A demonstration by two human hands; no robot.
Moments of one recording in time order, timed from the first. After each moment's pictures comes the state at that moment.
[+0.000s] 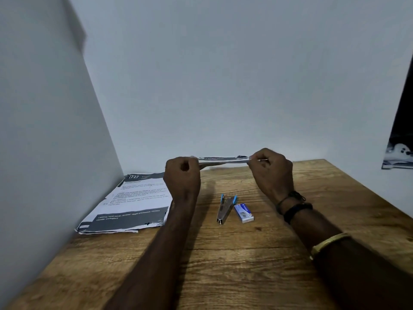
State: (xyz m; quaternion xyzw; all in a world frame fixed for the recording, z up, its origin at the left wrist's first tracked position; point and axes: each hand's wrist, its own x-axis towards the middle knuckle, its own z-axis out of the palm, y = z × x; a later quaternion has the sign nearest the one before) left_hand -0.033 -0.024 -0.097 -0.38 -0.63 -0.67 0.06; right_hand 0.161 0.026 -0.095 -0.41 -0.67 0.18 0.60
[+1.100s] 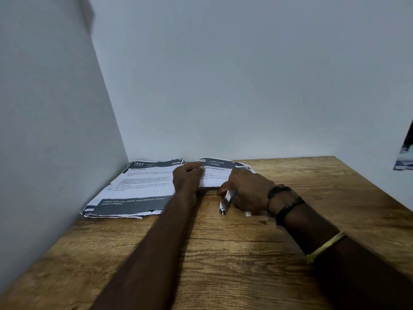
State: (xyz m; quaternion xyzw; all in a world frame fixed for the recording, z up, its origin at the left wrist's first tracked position) left_hand -0.053 -0.015 -0.125 -0.26 -0.62 -0.69 -0.27; right_hand 0.128 0.002 -0.098 -0.31 -0.95 0.00 0.09
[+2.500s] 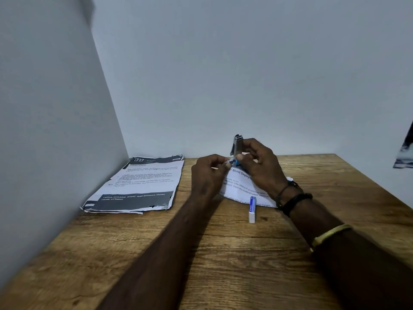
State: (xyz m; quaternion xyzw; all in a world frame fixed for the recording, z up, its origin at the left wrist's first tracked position) left_hand -0.013 -0.024 -0.121 -0.52 -0.61 -0.59 -0.11; right_hand 0.137 0.027 -0.100 -0.27 -0.77 0.30 0.50
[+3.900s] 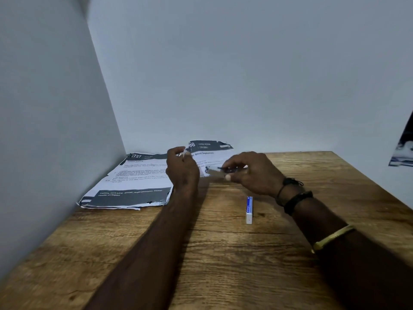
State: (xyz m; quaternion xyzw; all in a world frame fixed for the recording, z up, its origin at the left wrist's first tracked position) left_hand -0.048 -0.018 -0.121 -0.26 -0.66 -0.71 -0.02; right_hand 0.142 0.013 -0.096 -0.30 -0.88 0.20 0.32
